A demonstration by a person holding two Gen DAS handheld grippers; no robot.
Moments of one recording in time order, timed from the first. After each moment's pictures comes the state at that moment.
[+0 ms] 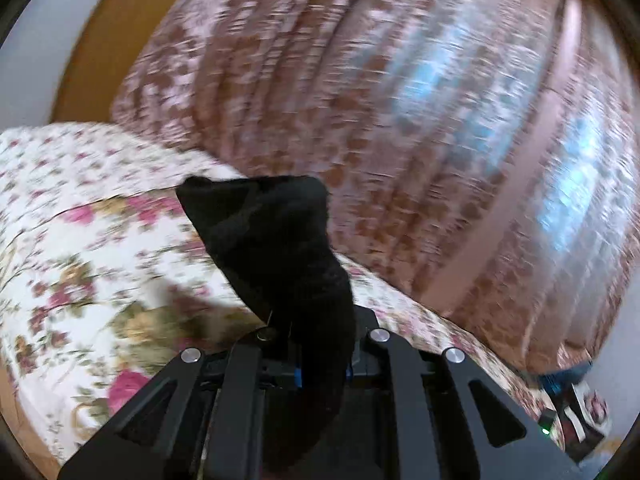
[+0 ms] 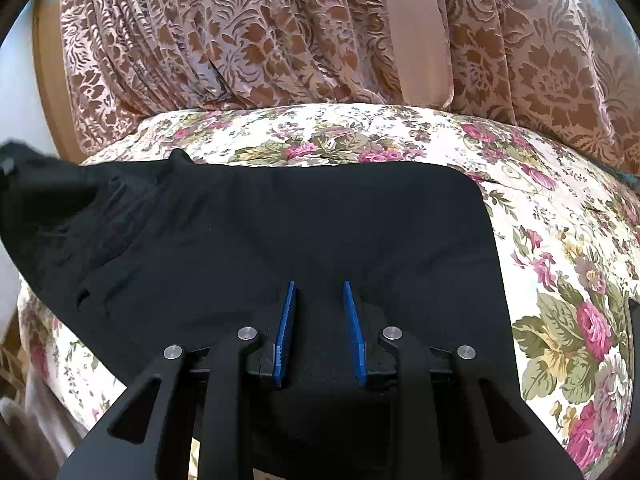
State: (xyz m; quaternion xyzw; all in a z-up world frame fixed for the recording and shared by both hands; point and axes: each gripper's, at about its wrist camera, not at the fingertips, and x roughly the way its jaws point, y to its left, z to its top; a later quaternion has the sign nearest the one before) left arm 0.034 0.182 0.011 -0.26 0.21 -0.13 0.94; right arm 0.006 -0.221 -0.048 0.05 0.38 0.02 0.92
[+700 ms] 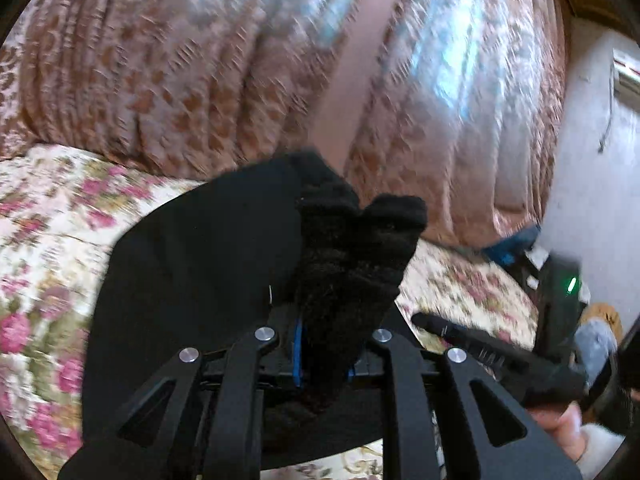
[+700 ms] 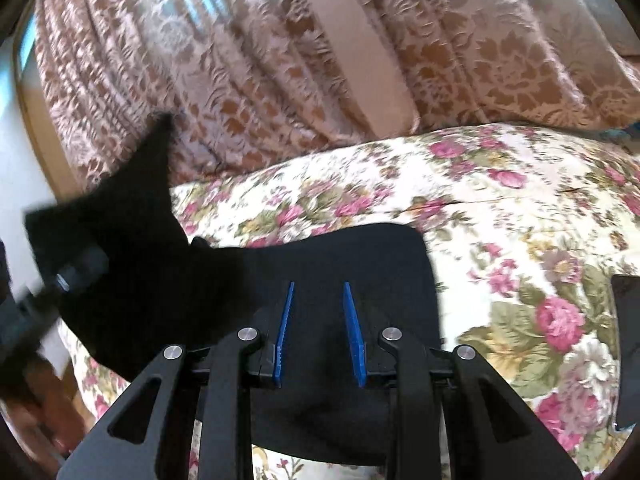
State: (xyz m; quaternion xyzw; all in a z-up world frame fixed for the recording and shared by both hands) left arm 0.020 -0.030 0.007 -0.10 0.28 -0.33 0.89; right arm -0.023 -0.274 0.010 0.17 0.33 0.01 0.93
